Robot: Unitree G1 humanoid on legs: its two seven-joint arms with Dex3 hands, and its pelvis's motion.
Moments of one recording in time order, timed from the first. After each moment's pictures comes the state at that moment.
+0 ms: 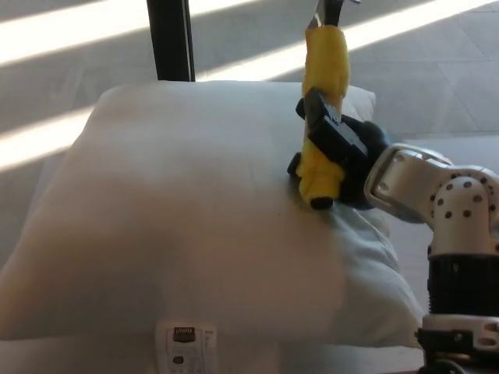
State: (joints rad) left_arm 0.08 0.57 0.35 1.31 -0.09 -0.10 -0.08; right_arm -0.96 0.10 -0.38 0.26 0.64 1.03 -0.48
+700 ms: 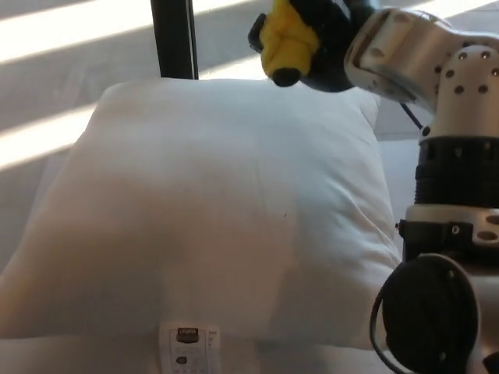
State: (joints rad) left_arm 0.08 0.58 0.37 1.31 -0.09 -0.10 -0.08; right_arm -1.36 0.10 -0.57 0.39 0.71 1.04 -0.57
